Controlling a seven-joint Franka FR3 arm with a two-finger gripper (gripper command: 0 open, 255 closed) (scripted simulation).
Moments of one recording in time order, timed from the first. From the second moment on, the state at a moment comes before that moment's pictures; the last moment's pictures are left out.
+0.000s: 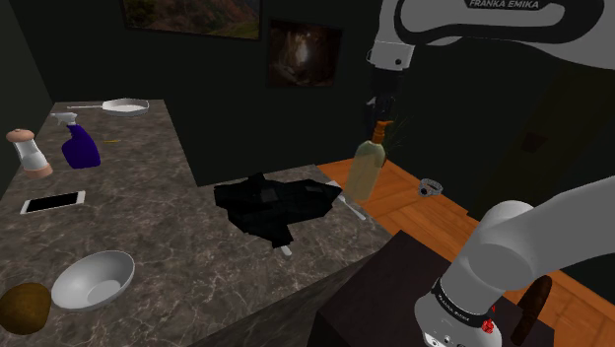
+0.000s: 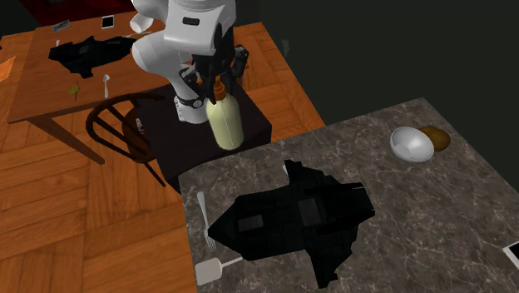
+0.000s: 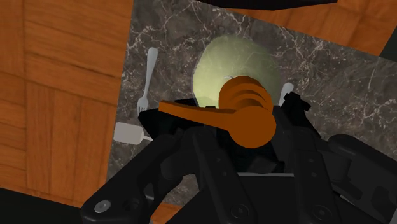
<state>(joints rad) 0.00 -0.55 0.02 -2.19 0.00 1.58 -0.06</state>
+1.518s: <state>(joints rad) 0.05 -0.34 0.16 -1.92 0.05 1.53 0.12</state>
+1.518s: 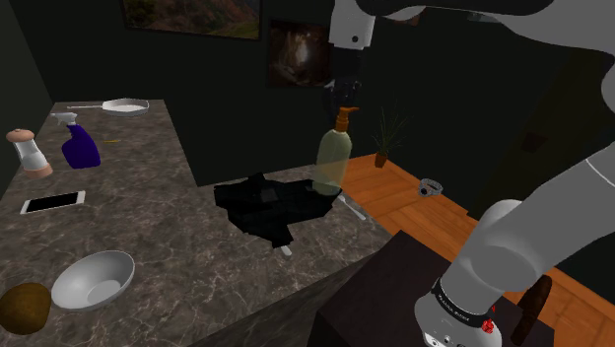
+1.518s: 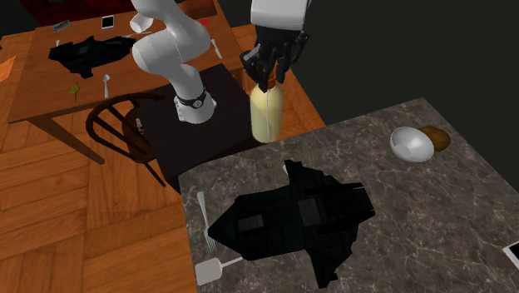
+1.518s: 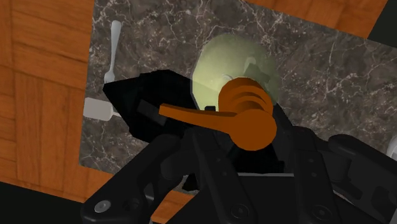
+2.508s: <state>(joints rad) 0.16 0.10 0.33 -1.62 -0.02 1.66 0.42</state>
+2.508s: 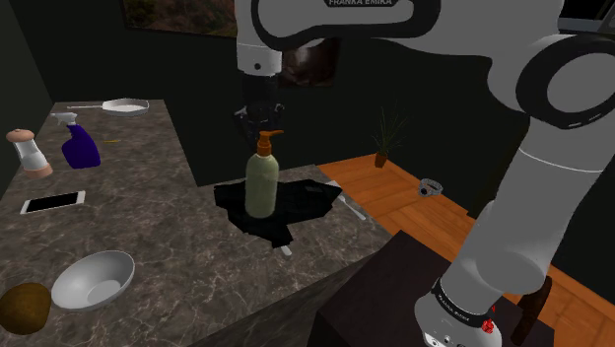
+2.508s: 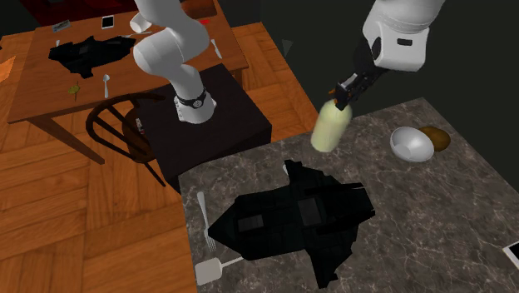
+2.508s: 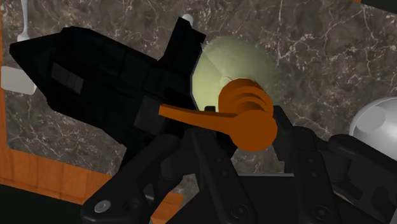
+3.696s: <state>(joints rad) 0.37 0.61 0.36 -1.13 -0.18 1.66 0.61</state>
